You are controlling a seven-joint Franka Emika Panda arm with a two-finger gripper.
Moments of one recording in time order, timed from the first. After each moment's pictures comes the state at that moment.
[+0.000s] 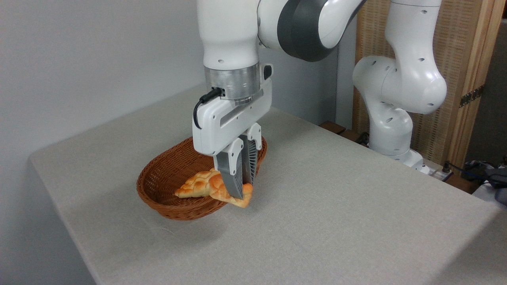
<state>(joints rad) -0.09 -0.19 0.12 -2.09 0.00 2.00 1.96</state>
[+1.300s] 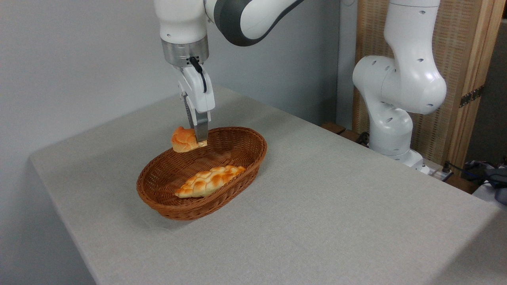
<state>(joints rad) -0.11 -0.16 -0.17 -2.03 -0.24 1.91 0.84</state>
